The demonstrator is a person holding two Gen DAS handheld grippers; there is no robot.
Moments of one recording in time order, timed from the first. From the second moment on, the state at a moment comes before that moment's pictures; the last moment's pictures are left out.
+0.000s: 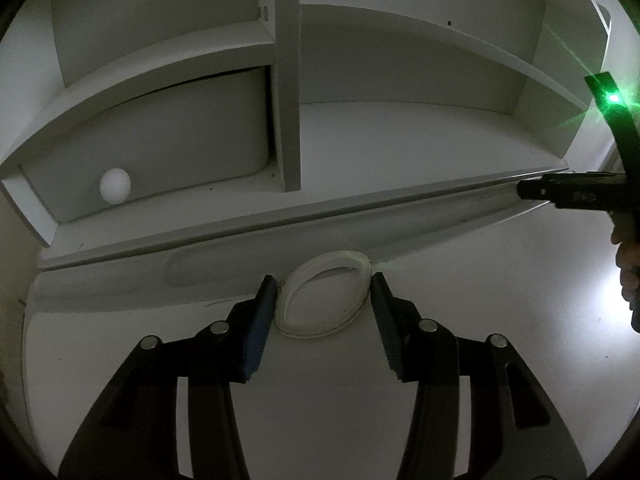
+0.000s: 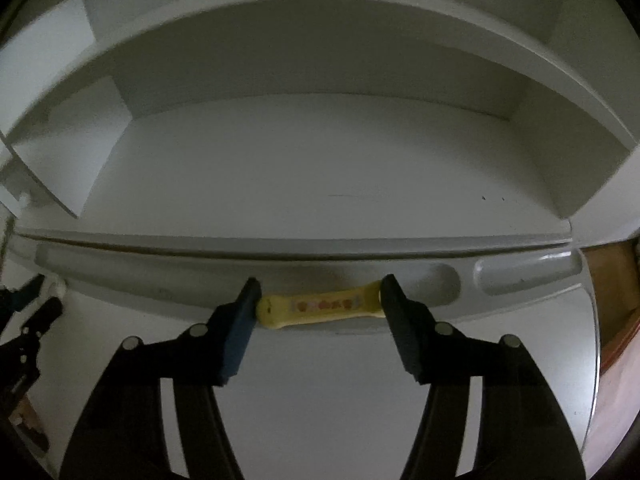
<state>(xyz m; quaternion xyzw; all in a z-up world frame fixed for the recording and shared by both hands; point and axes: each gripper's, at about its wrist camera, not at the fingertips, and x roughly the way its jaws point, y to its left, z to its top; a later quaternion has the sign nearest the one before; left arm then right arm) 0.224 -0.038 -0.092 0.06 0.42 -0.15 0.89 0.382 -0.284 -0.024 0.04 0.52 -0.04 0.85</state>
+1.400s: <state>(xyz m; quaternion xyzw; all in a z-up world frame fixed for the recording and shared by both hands) -0.097 -0.388 -0.038 0.18 0.32 -0.53 0.76 -0.070 -0.532 0.039 0.25 0.38 -0.12 0.88</state>
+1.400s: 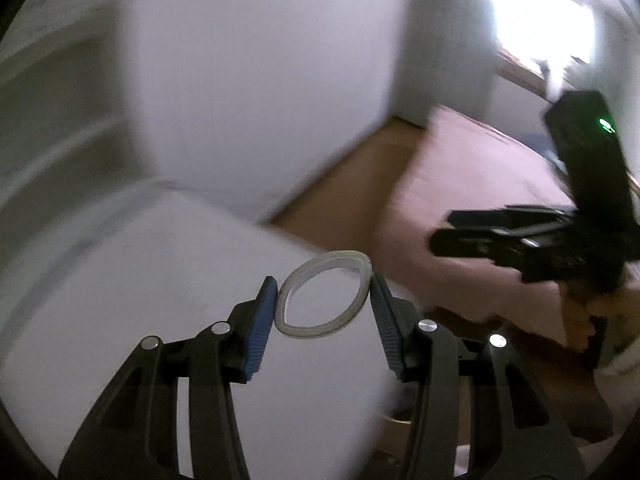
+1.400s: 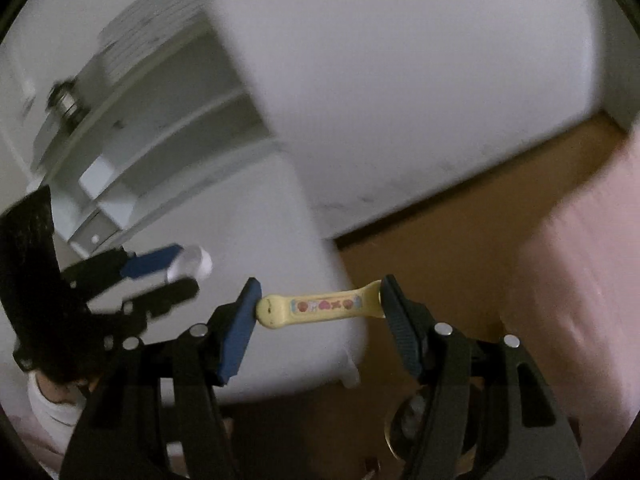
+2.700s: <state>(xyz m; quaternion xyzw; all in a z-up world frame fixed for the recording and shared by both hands) -0.203 -0.548 -0.403 0.28 0.63 -0.48 0.54 -0.240 -0.680 -0.349 0.57 0.51 -0.30 0.57</state>
